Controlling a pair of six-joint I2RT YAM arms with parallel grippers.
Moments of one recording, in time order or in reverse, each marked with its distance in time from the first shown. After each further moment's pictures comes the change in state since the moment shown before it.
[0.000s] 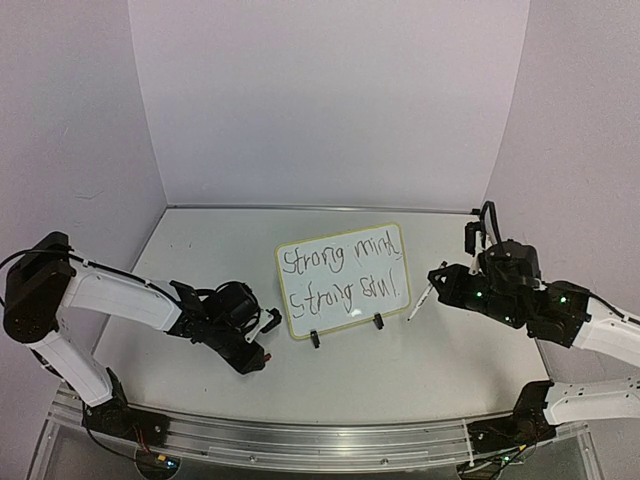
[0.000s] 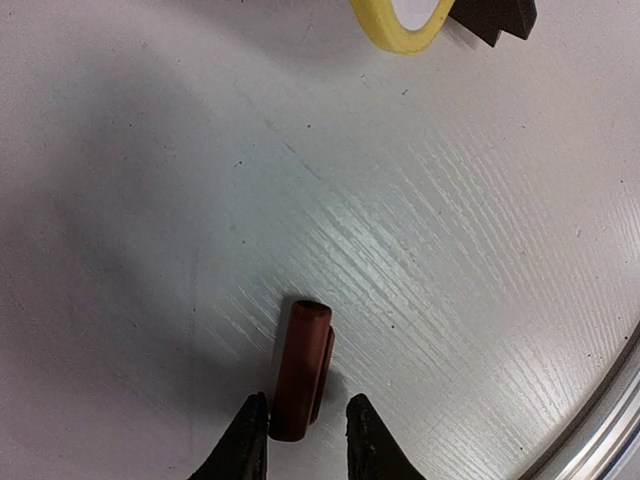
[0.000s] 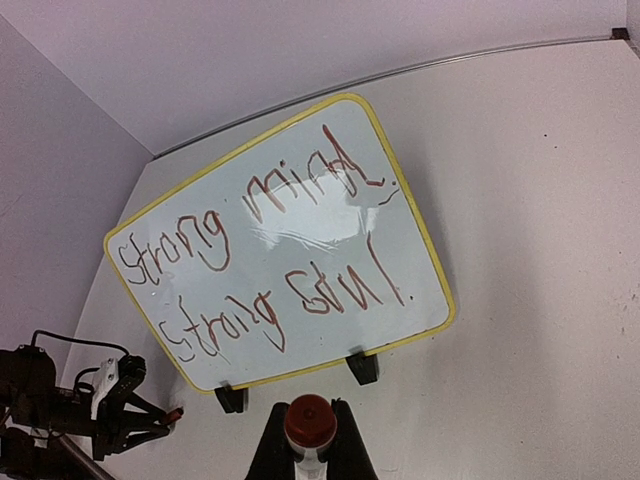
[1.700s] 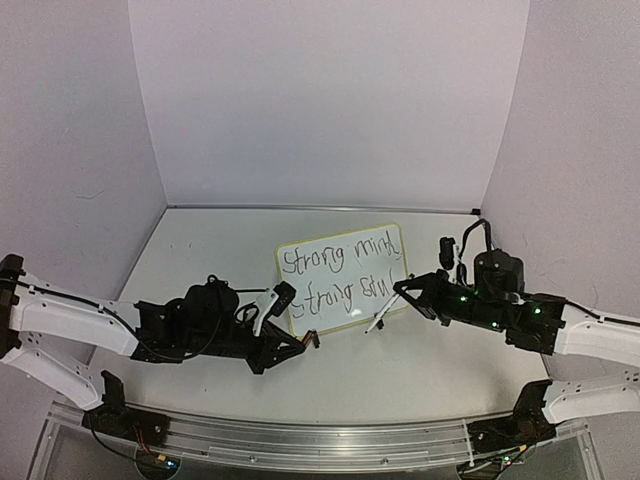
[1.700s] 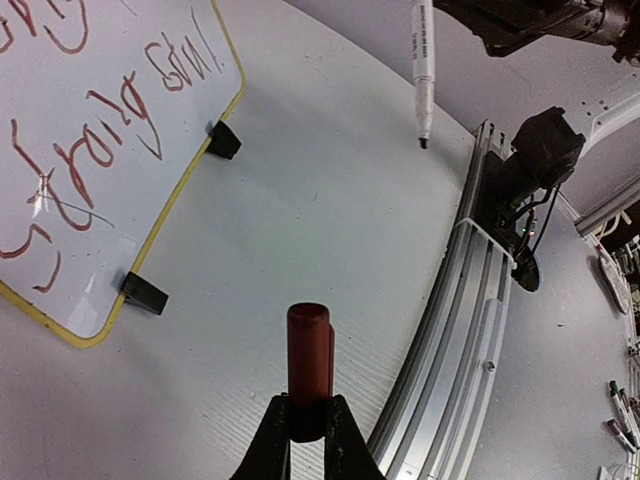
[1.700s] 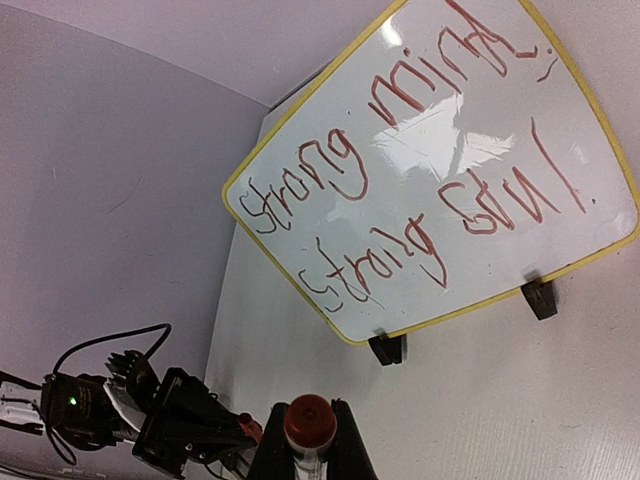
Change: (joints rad) left arm -0.195 -0.281 -0.140 0.530 0.039 -0.144; right arm 0.003 0.085 -0.118 0.343 -0.331 0.301
